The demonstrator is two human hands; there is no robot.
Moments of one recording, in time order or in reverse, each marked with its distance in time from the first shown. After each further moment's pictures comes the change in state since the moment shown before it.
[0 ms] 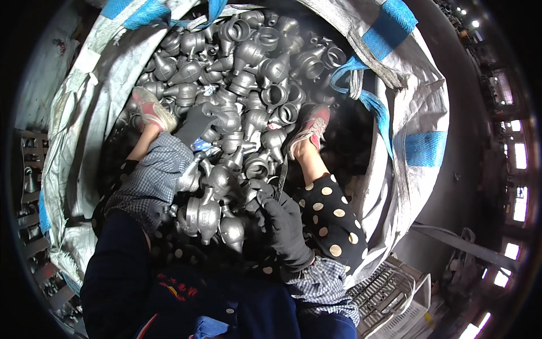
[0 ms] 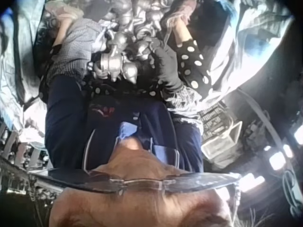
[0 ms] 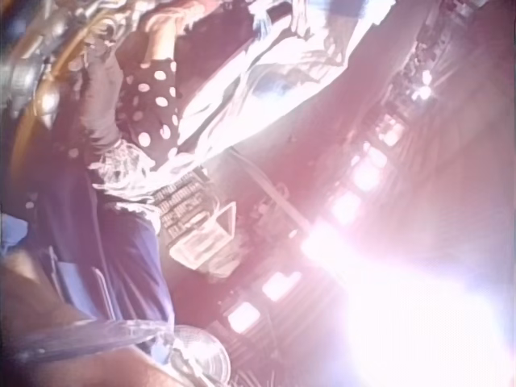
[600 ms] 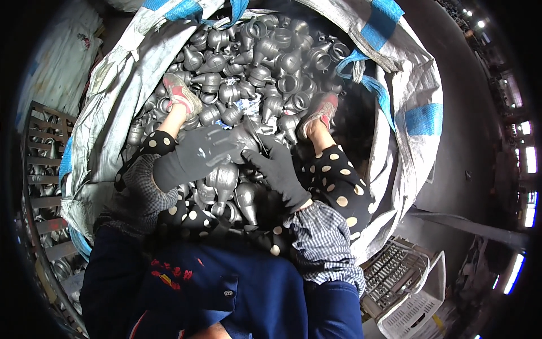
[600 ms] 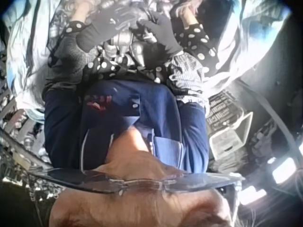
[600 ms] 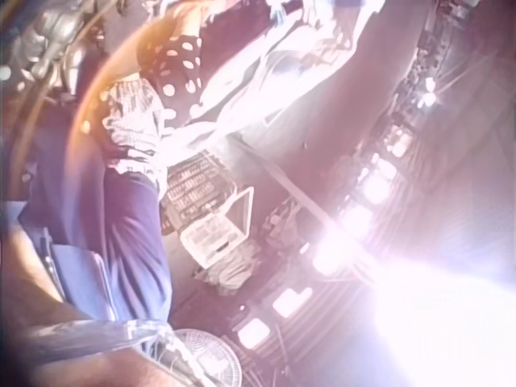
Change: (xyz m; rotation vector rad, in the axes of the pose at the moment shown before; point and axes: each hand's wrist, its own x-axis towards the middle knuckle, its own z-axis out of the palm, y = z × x) left_hand -0.214 0.198 -0.041 0.858 -0.168 0.998; right_hand 0.009 0.016 0.008 -0.559 -0.160 -0.381
